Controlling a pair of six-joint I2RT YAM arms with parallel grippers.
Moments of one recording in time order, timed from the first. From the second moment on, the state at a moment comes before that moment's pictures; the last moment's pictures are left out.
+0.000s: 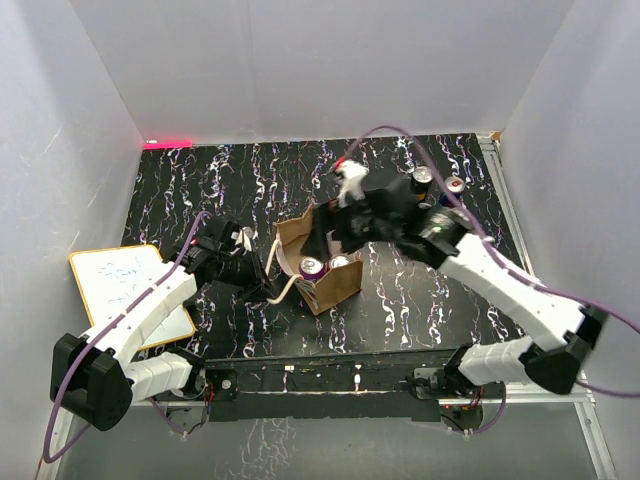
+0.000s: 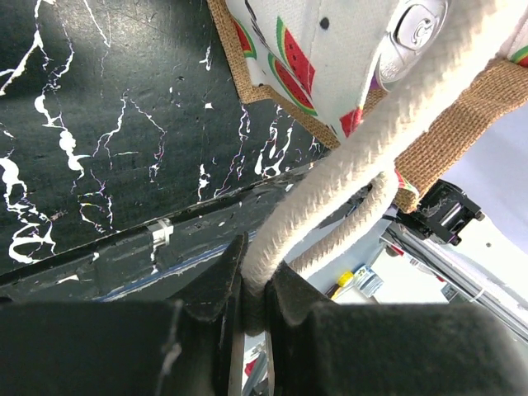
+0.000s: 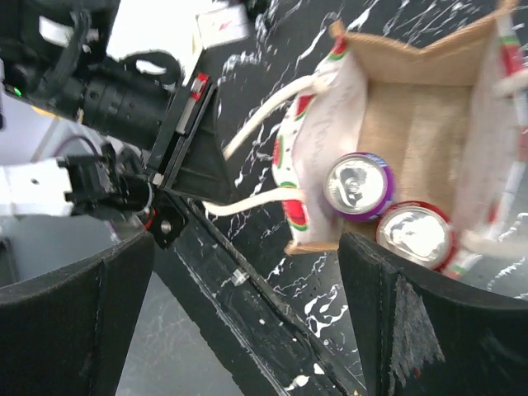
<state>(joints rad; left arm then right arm) -0.45 1.14 0.84 -0.81 0.49 -0.81 0.74 1.23 1.38 -0.65 -0.25 0.41</state>
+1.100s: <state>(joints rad) -0.45 1.10 0.82 -0.82 0.49 -0.84 0.91 1.89 1.64 -0.92 0.10 0.21</state>
